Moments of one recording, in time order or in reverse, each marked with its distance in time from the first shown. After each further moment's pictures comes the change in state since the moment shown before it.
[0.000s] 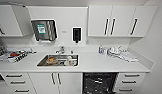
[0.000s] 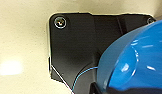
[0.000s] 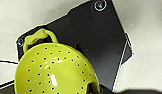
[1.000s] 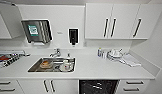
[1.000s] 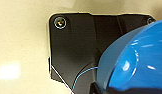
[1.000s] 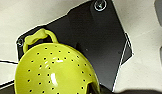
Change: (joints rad) left arm 0.000 0.000 0.000 0.000 0.000 0.000; right arm 0.000 0.000 0.000 0.000 0.000 0.000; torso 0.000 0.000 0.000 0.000
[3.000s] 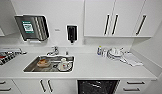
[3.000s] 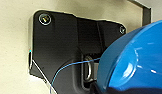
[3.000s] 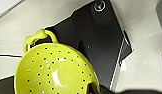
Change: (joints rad) left arm 0.033 -0.275 0.464 -0.001 -0.130 -0.015; right arm -0.011 -0.275 0.385 -0.013 0.056 0.008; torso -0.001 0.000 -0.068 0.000
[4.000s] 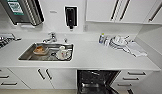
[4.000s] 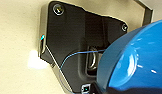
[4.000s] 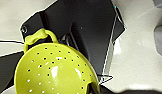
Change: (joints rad) left arm -0.014 -0.257 0.228 -0.009 -0.108 -0.031; right arm 0.028 0.002 0.003 -0.001 0.018 0.003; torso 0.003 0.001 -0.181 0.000
